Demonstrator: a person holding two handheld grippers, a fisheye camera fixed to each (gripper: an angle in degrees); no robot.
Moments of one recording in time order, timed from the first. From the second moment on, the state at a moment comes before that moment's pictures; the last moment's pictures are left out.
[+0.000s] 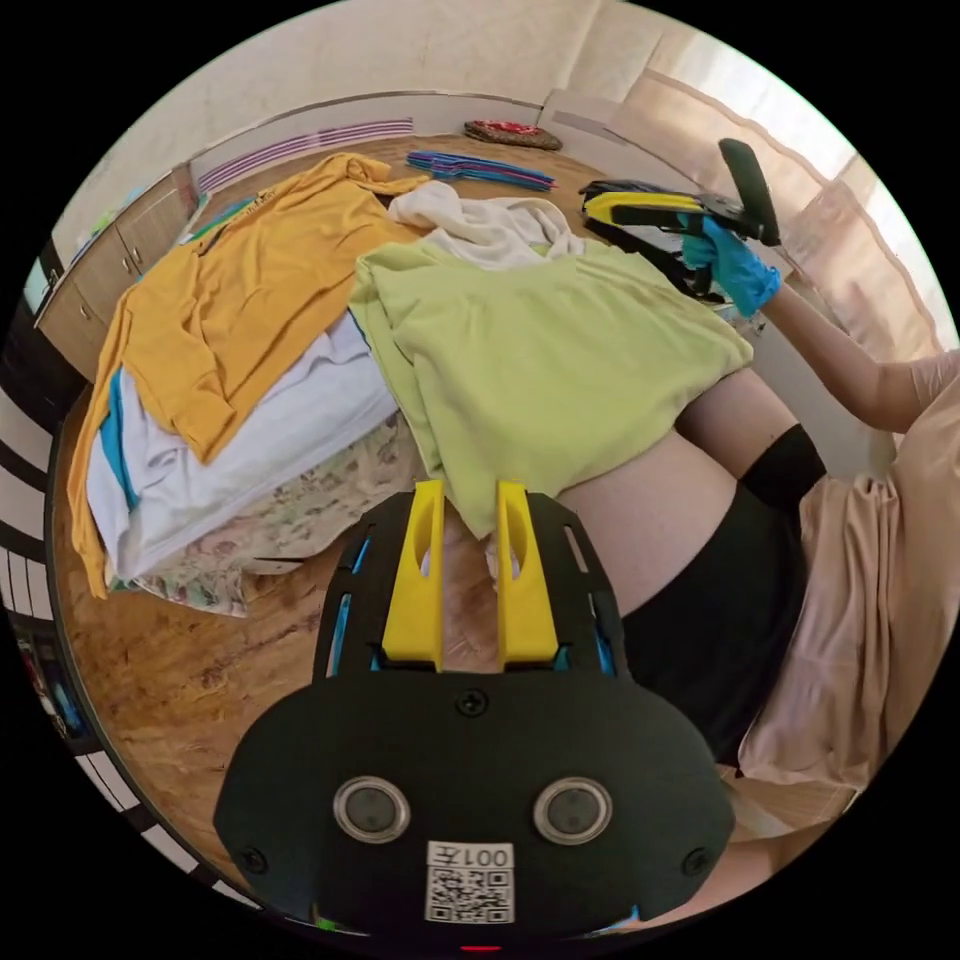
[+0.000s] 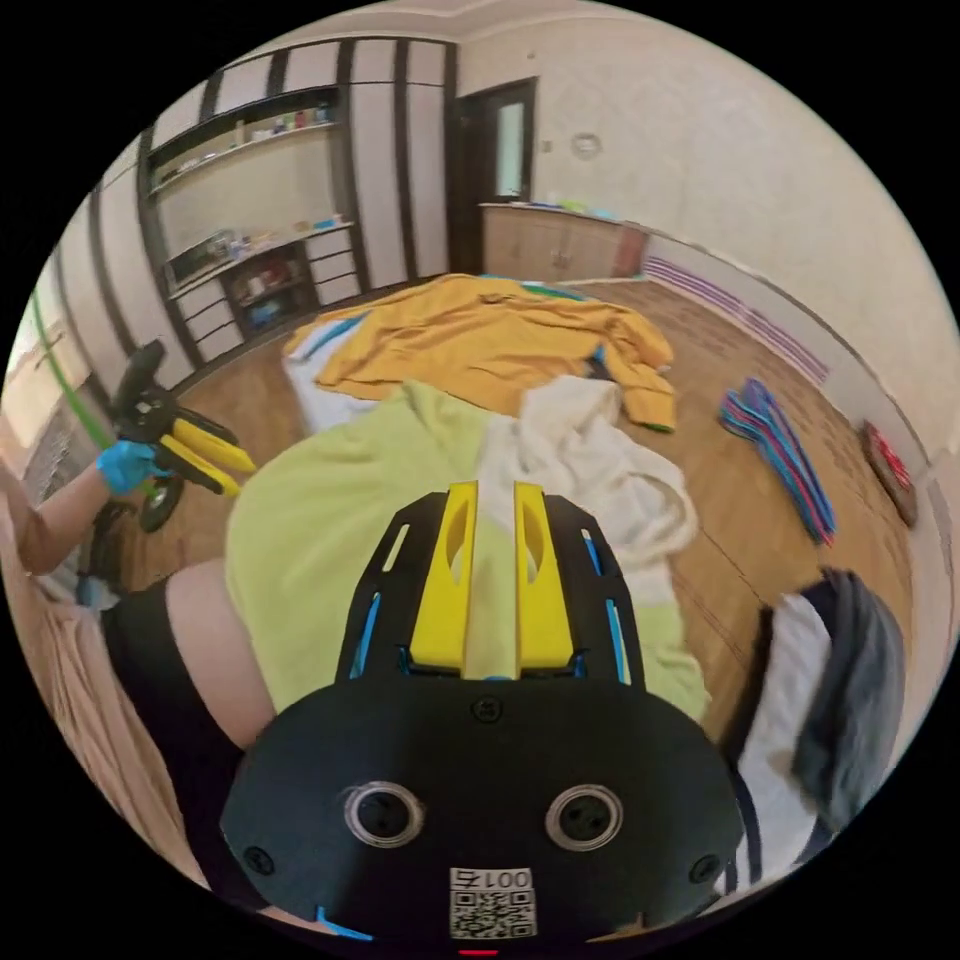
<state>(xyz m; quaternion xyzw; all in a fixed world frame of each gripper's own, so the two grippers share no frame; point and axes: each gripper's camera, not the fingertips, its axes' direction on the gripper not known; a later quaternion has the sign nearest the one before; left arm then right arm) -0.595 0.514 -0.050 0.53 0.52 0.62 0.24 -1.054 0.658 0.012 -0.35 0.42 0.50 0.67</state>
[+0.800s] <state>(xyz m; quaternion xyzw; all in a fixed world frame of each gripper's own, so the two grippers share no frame) -0.577 0.466 -0.007 0.57 0.56 0.58 0.16 -0.889 0.699 0.183 -0.43 0.35 0.51 0.66</state>
